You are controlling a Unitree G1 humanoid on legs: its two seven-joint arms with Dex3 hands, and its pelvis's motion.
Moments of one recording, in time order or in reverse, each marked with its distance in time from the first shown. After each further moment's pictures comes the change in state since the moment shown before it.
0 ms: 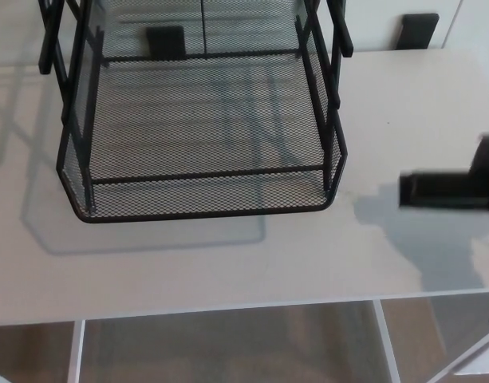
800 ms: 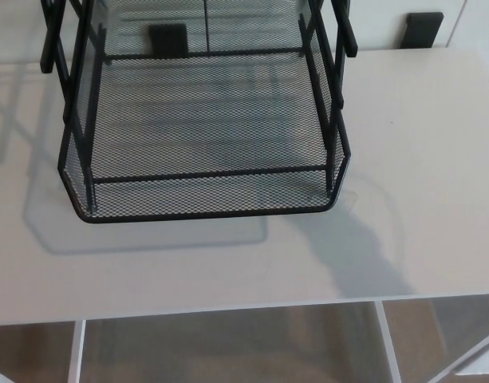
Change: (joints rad) left_arm 0.018 0.005 -0.051 0.010 0.016 0.000 -0.011; right_arm -0.669 0.145 -0.036 0.052 0.023 -0.122 0.058
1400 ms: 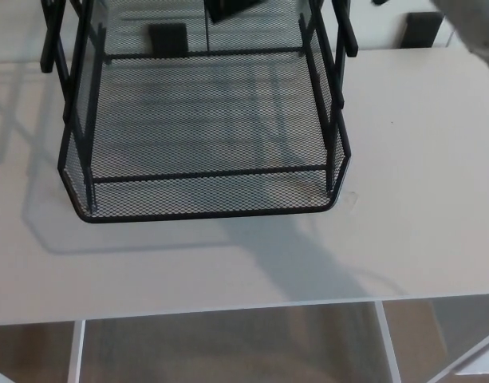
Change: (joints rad) left_arm -0.018 -0.003 -0.005 0.018 0.015 0.000 0.000; right_arm -0.119 0.195 0.263 0.030 -0.079 0.080 0.258
